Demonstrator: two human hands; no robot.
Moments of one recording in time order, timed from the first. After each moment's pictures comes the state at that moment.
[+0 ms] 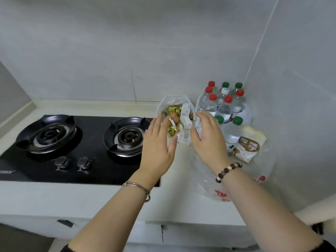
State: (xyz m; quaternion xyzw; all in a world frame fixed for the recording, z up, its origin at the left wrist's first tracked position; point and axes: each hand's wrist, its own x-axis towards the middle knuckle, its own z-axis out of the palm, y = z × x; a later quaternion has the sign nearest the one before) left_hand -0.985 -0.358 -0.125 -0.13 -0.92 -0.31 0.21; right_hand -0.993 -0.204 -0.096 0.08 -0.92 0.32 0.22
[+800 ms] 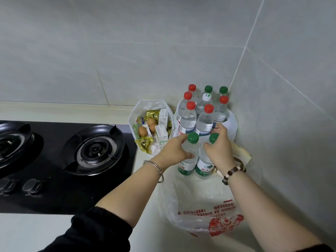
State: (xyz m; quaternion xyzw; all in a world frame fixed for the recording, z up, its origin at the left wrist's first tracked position) left_hand -1.133 -0.218 -0.168 -0.13 -0.86 -0.47 -0.13; right_hand -1.110 -0.068 -0.153 -0.12 -0.86 0.48 0.11
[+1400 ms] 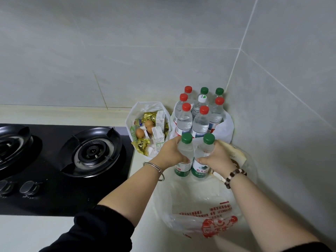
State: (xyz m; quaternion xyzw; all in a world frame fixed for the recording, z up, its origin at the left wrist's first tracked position) left_hand -1.134 -0.207 -0.173 -0.08 -0.88 -0.45 -0.13; right_hand -1.122 -0.030 -0.204 -0.11 -0.87 0.48 -0.04
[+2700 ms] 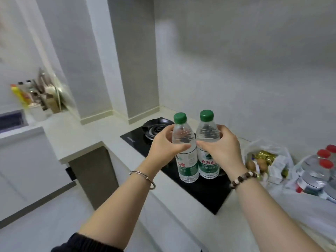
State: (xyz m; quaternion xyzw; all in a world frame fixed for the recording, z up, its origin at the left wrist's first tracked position) left_hand -0.864 -0.465 -0.030 0.16 -0.77 -0.55 0.29; right_hand -0.970 -0.329 -0.023 0.28 -0.79 0.55 0.00
